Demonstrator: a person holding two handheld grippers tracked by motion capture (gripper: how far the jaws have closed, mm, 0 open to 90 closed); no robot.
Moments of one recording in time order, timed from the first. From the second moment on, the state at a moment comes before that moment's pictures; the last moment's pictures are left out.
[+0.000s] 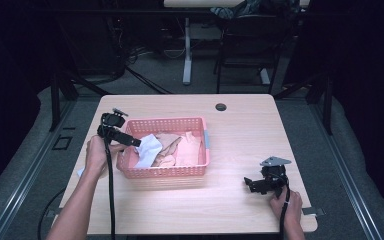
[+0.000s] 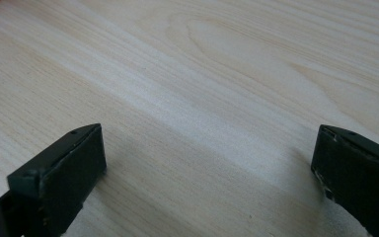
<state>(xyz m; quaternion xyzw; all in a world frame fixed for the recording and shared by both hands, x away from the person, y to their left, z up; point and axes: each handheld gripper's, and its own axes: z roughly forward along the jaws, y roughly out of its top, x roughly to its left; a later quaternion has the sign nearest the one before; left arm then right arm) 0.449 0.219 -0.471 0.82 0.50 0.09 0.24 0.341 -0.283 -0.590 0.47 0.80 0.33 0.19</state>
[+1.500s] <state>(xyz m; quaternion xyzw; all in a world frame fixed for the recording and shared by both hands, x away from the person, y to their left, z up) 0.476 0.163 -0.531 0.85 0.51 0.08 0.13 0.341 -0.283 -0.590 0.47 0.80 0.33 0.19</state>
